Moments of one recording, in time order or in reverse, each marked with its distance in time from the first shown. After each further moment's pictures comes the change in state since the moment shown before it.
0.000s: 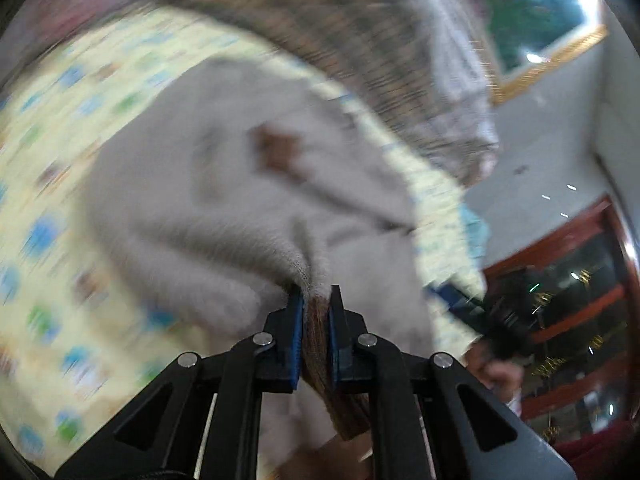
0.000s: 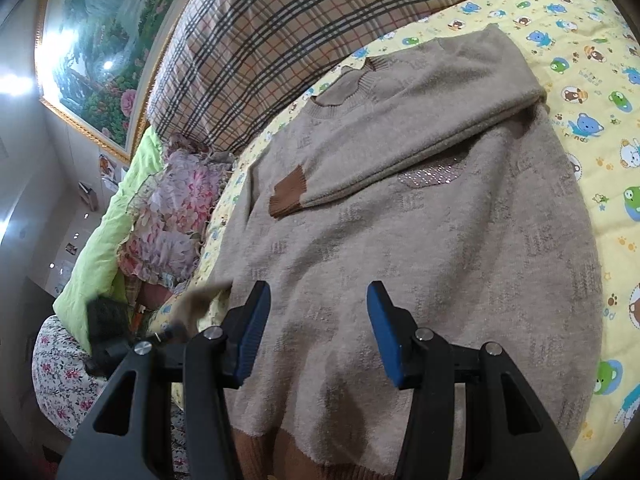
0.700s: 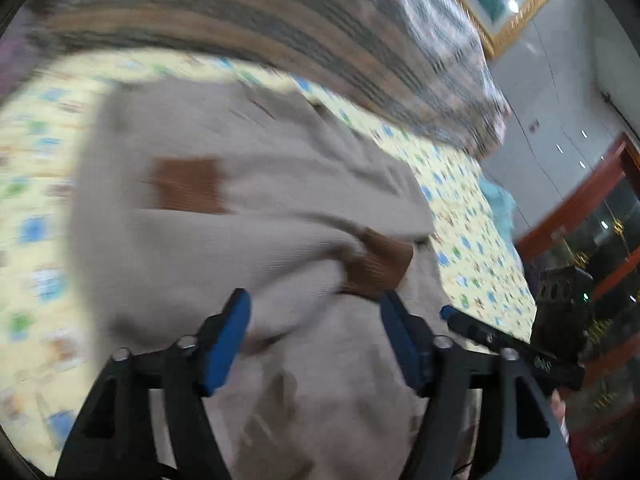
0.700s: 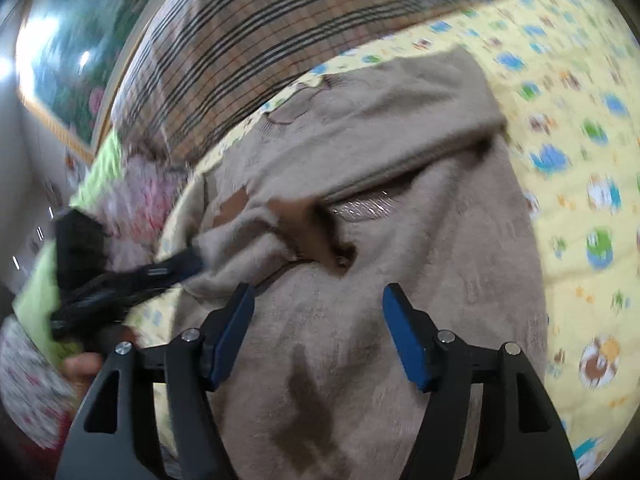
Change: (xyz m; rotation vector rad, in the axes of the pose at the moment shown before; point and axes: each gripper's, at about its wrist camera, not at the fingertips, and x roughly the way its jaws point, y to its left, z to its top) left arm 0.097 -0.045 0.010 0.166 -0.044 0.186; right arm 0.010 -0.018 0.021 -0.087 -0.031 -0.181
